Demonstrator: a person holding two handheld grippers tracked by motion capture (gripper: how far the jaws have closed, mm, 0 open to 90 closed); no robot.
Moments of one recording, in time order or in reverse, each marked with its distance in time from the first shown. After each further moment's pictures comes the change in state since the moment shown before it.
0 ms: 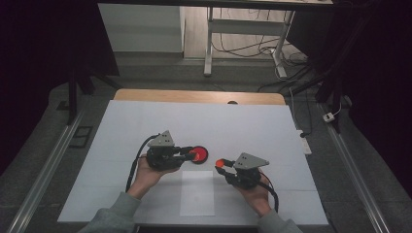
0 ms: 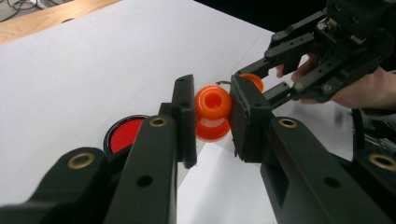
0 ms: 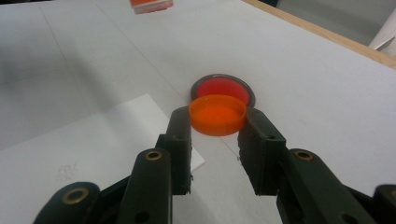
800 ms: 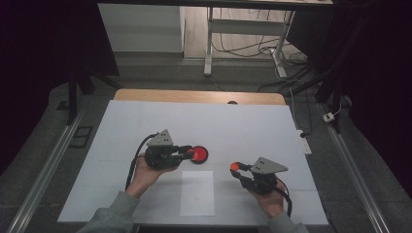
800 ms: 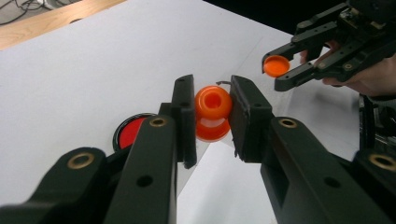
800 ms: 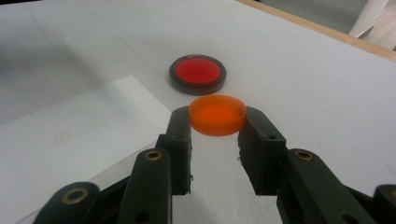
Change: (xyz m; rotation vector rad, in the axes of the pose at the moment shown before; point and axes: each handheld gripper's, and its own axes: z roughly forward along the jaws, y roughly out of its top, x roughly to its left) left arm 0.003 0.002 -0.005 0.010 0.024 0.006; right arm -0.012 -0.021 -0.038 -0.009 -0.048 0.053
